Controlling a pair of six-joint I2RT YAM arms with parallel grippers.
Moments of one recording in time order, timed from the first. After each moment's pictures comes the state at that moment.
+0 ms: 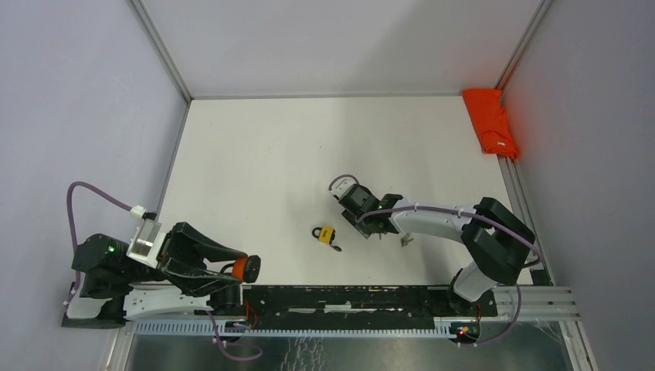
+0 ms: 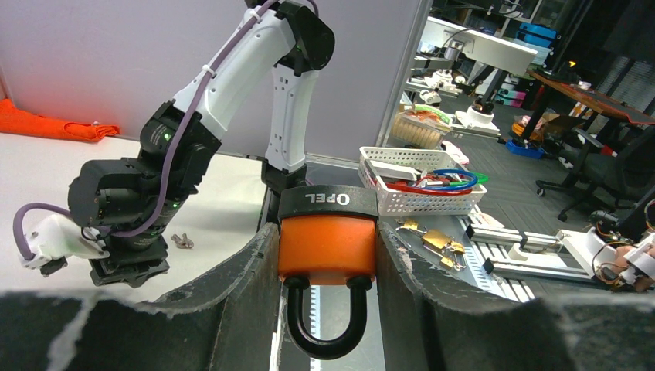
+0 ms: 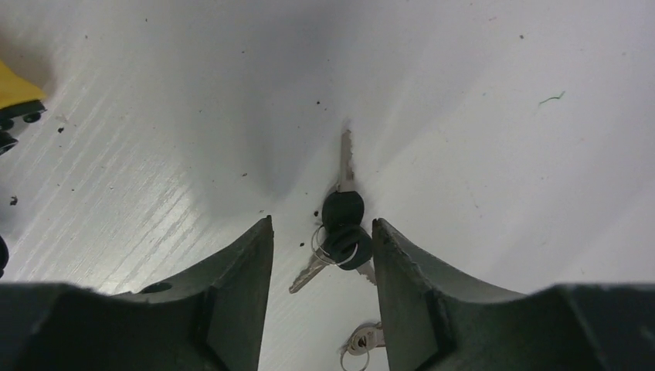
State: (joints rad) left arm -1.42 0.13 0.97 -0.57 0.11 -0.24; right arm 0.94 1.59 0.91 -0.44 0.37 0.06
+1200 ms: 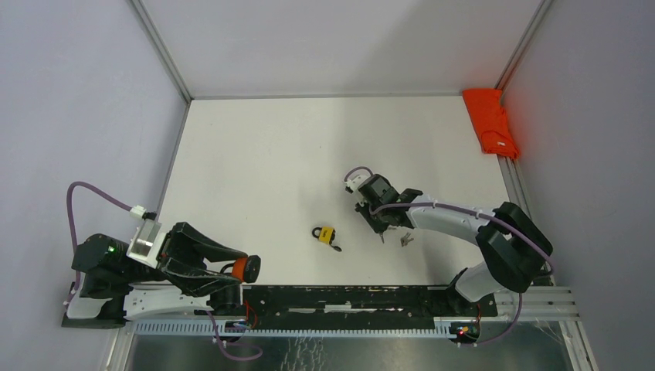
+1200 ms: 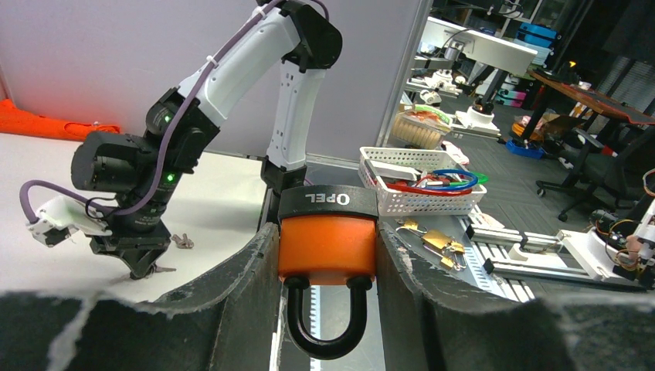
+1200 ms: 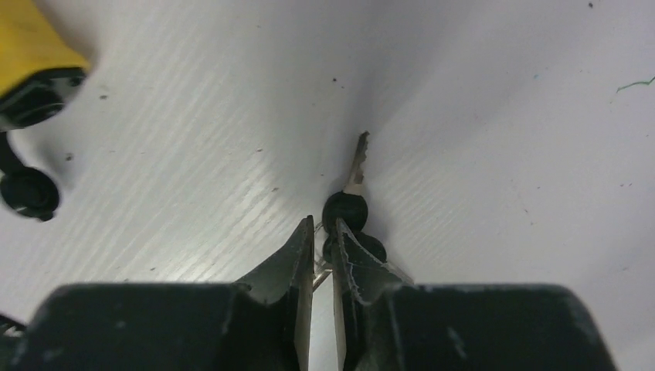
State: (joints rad) left arm -1.42 0.13 0.97 -0.57 0.11 -0.24; right arm 0.79 1.52 0.82 -0.38 0.10 0.05
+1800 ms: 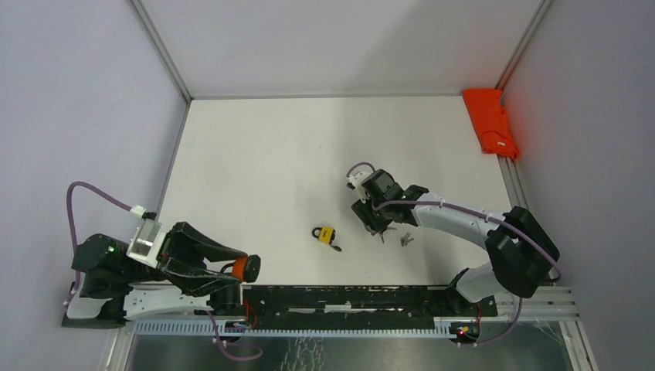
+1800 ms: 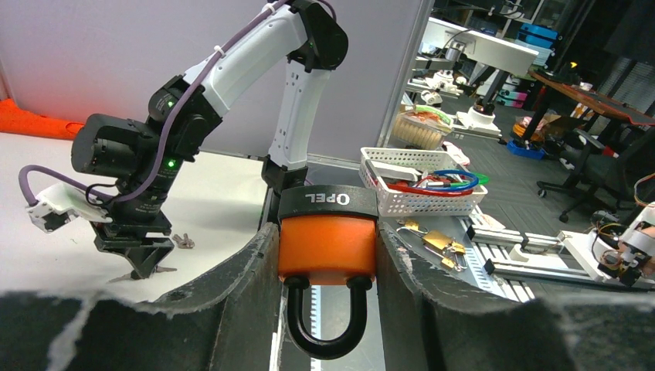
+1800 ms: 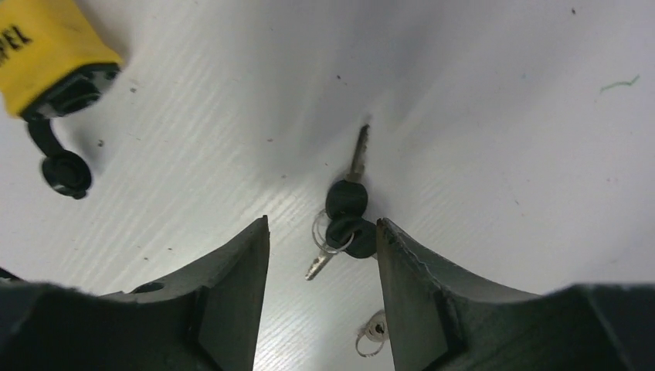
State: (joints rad) left arm -1.42 0.13 0.97 -0.57 0.11 -0.24; right arm 0.77 1.46 0.86 -0.45 0.02 0.04
